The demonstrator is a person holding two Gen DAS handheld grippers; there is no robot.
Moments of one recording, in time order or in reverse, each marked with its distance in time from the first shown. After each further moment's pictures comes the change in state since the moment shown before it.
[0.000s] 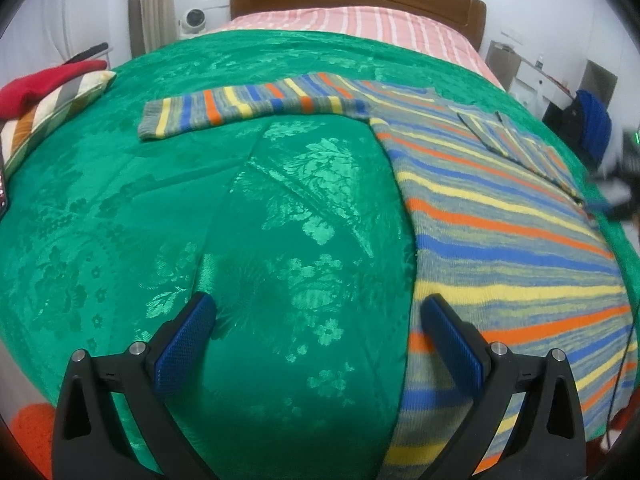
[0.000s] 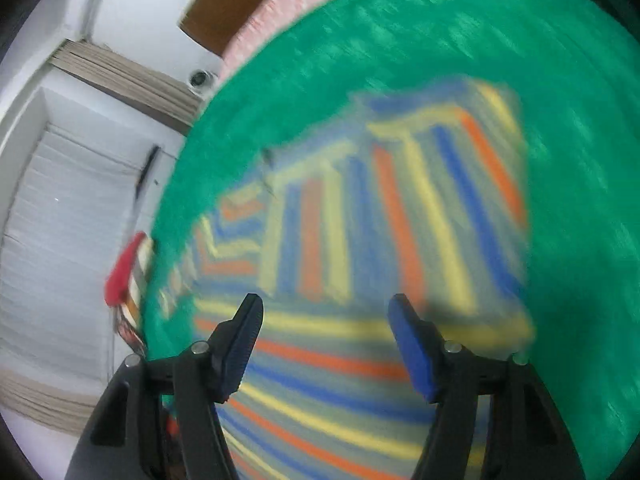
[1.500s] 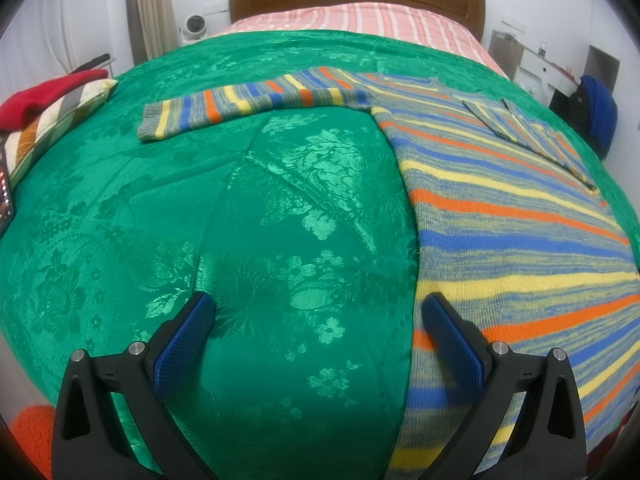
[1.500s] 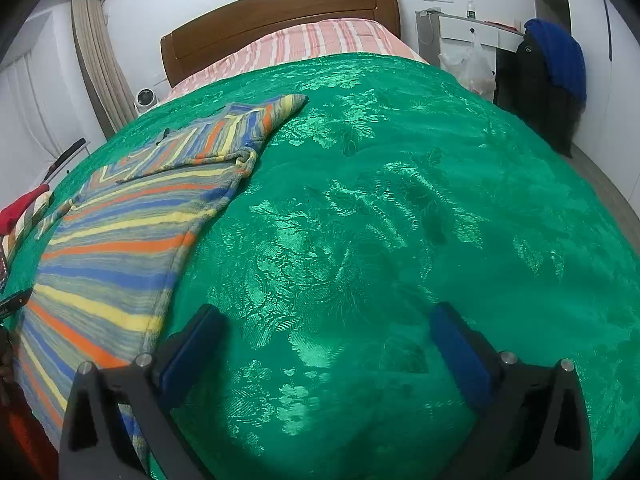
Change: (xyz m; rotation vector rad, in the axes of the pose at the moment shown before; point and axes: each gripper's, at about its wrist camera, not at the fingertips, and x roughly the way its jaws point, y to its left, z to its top) left arm 0.008 -0.007 -0.006 0.036 -0.001 0.050; right arm -0.074 -0.070 -0.179 -0.232 -0.436 -0.424
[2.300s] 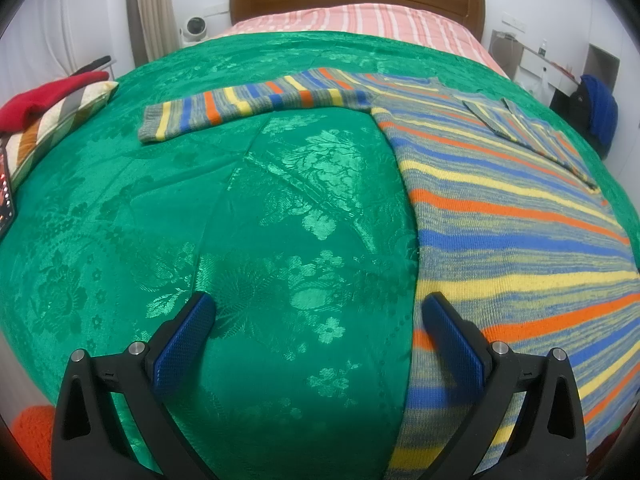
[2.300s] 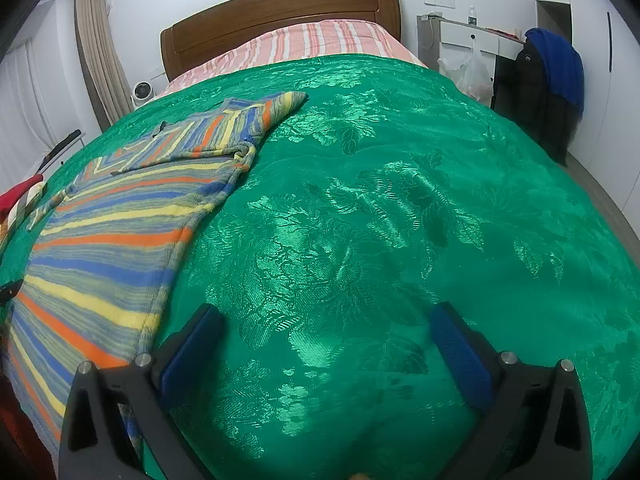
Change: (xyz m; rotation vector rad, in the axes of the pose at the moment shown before) left arm 0.000 -0.001 -0.001 0.001 -0.001 0.001; right arm 0.000 0.003 -0.001 -0.024 -0.005 -0.027
